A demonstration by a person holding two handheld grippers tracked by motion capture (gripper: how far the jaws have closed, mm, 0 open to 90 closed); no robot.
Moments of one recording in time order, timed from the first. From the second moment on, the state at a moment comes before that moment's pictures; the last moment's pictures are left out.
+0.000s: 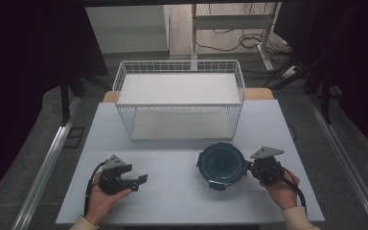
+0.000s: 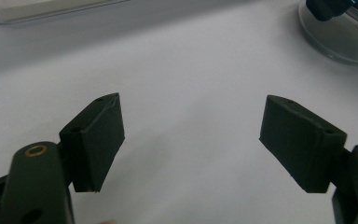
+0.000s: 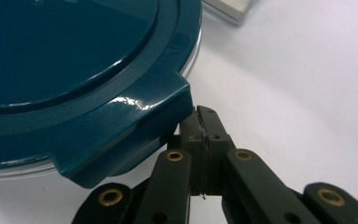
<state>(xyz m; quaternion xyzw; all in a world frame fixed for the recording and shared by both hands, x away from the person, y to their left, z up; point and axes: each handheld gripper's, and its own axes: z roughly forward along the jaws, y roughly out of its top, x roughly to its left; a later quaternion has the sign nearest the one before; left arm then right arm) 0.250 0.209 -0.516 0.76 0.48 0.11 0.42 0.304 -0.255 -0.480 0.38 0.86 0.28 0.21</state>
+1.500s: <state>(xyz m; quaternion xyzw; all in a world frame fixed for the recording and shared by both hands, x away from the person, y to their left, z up) 0.248 0.214 -0.512 0.76 0.49 0.11 0.42 0.314 -0.138 -0.504 0.26 0.91 0.28 0.18</state>
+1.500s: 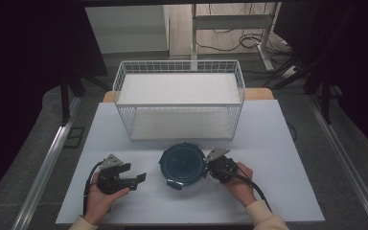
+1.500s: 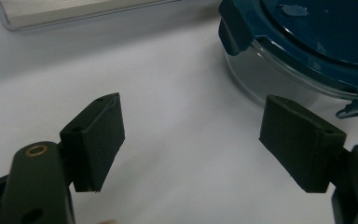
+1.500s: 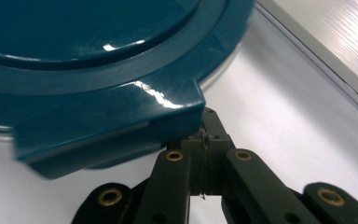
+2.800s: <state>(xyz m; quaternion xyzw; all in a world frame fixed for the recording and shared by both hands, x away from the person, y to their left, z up) 0.246 0.220 -0.511 0.75 0.49 0.11 0.43 0.281 -0.210 -0.480 0.41 0.79 0.44 0.15</state>
